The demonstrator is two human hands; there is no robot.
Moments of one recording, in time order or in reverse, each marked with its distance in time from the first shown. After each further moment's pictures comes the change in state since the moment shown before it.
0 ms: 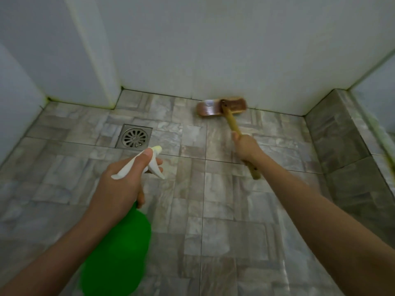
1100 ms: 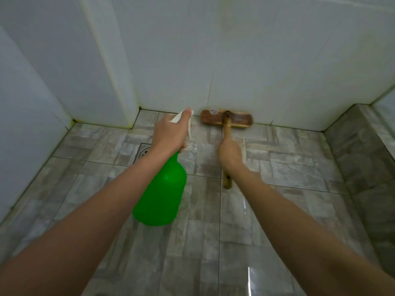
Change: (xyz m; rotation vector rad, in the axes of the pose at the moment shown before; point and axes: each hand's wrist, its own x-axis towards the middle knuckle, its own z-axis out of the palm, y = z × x) left_hand 0.132 0.060 0.039 0.111 0.193 0.023; right_hand 0.012 -0.077 0.060 -0.011 0.192 -0.208
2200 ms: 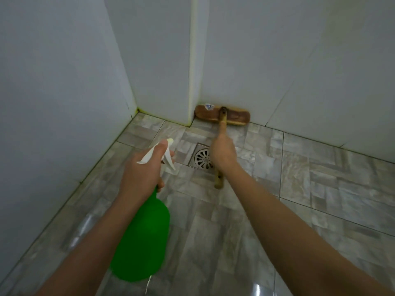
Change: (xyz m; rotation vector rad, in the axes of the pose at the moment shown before) left_hand -0.043 -0.110 -0.155 -0.147 0.209 -0.131; right_hand -0.029 -0.147 0.096 0.049 -0.112 -0.180
